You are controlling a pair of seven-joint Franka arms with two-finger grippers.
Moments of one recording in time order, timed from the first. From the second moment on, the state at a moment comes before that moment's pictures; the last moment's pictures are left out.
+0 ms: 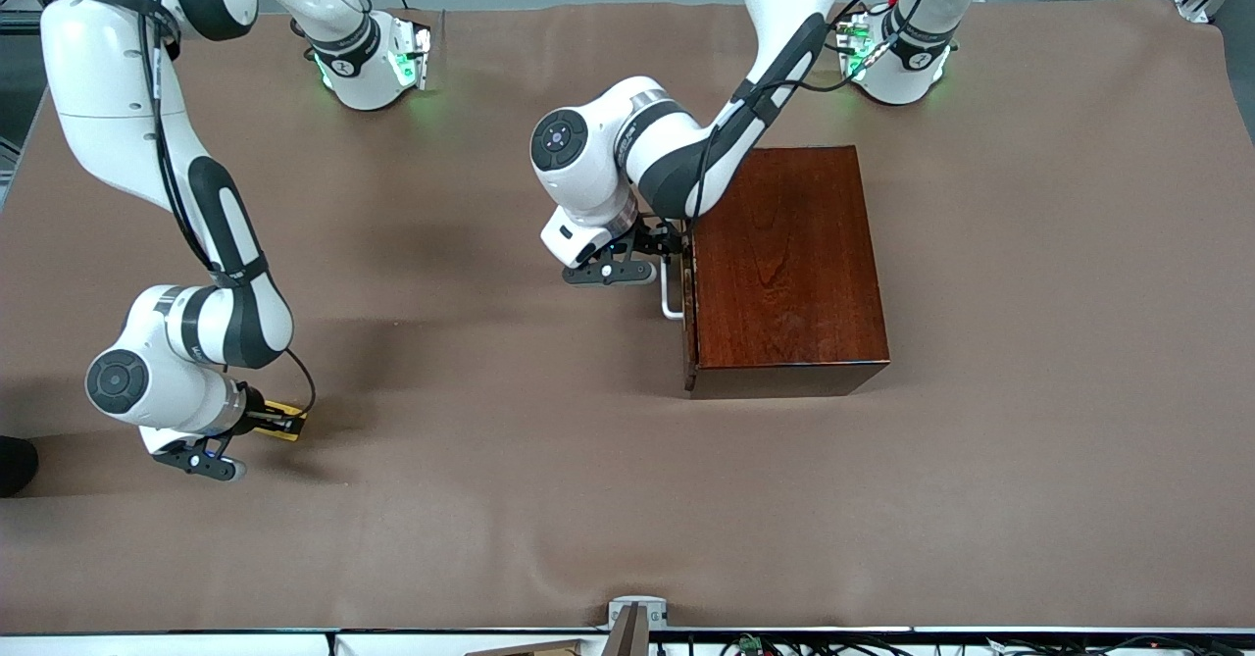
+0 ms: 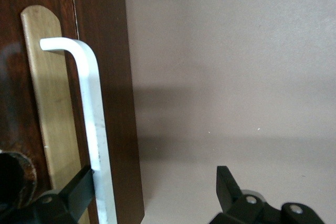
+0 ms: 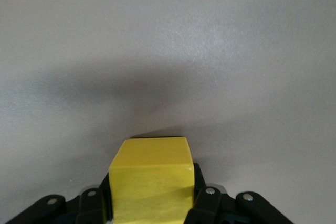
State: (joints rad) left arm -0.84 0.74 -0.08 -1.29 0.18 1.83 -0.92; right arm -0.01 0.77 -0.07 -1.56 0.02 2.30 0.18
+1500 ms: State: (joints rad) left arm -0.87 0.74 -0.08 -1.29 0.19 2.07 -0.92; right arm 0.03 0.51 -0.04 -1.41 0.02 1.93 -1.26
